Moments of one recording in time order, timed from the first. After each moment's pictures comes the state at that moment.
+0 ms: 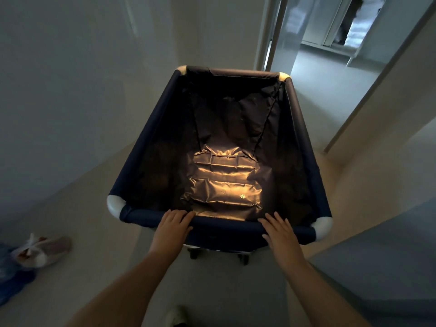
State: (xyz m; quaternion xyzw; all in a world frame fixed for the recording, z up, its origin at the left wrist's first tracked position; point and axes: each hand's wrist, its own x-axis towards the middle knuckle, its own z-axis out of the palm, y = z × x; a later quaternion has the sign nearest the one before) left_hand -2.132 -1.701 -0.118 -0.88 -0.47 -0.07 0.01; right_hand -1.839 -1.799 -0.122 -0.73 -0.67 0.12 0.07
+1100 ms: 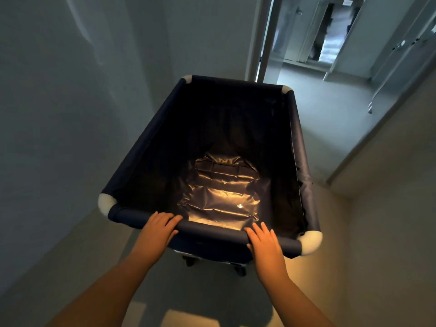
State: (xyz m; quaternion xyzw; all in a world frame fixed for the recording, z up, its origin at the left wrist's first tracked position) left_hand -2.082 -1.208 -0.110 -0.92 -0.37 -0.10 0.03; right_hand -1.828 -1.363 -0.115 -0.80 -0.58 0.12 0.06
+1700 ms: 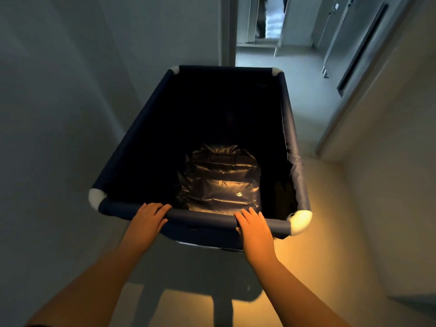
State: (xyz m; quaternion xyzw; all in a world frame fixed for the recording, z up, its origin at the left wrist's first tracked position) left_hand -2.148 -0.930 -0.094 -0.97 -0.25 -0.07 0.01; right_hand -1.956 -1.145 -0.110 -0.87 -0.47 0.08 0.12
